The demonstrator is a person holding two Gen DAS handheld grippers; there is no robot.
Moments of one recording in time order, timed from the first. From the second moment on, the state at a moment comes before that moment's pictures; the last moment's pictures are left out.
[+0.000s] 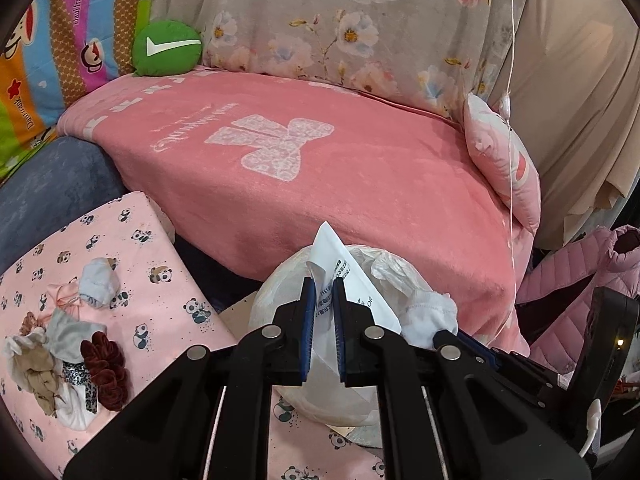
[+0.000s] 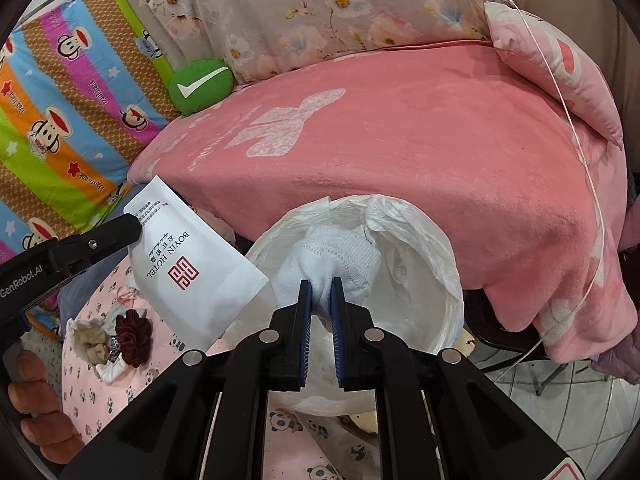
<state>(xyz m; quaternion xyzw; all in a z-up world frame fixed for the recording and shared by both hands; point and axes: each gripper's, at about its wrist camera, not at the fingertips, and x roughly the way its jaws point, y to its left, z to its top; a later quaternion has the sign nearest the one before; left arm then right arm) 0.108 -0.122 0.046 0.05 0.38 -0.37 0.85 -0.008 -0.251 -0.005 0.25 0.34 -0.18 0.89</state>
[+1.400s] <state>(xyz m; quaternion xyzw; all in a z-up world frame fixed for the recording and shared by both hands) 0.107 -0.088 0.026 0.05 0.39 -0.27 0.88 -0.008 -0.219 -0.002 0.22 0.34 -0.21 0.89</state>
